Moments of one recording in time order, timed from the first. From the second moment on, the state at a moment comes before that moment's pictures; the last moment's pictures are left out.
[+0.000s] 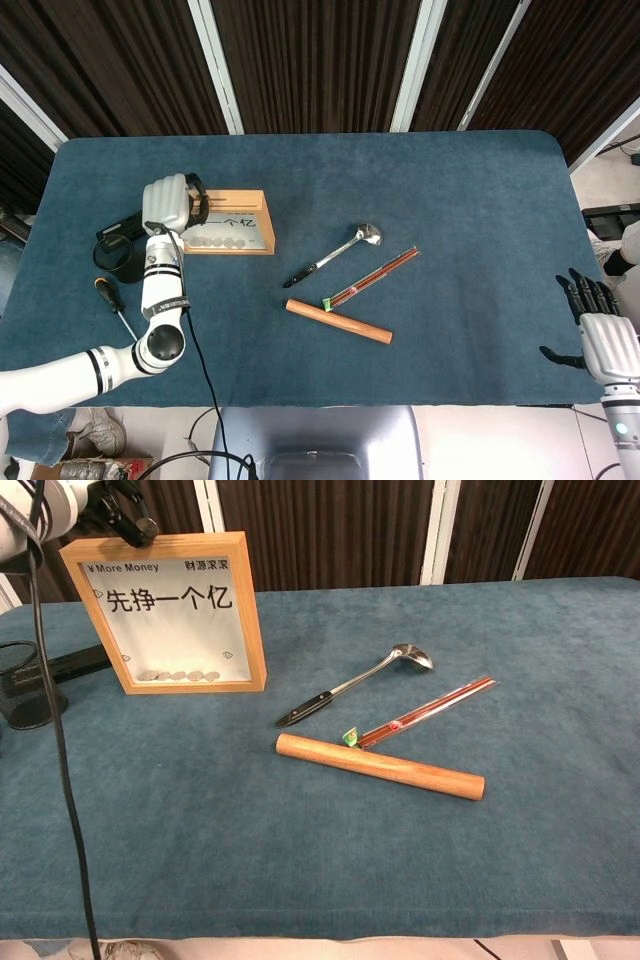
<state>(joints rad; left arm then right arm) -1.01 -1.48 -0.53 -1.44 0.38 1.17 0.66 0.12 -1.06 0.08 -1.63 -1.38 1.35 -0.03</state>
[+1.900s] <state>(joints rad) -1.01 -1.46 -0.47 -1.42 0.43 1.13 0.60 0.11 -1.05 0.08 -1.63 -1.37 1.34 -0.03</state>
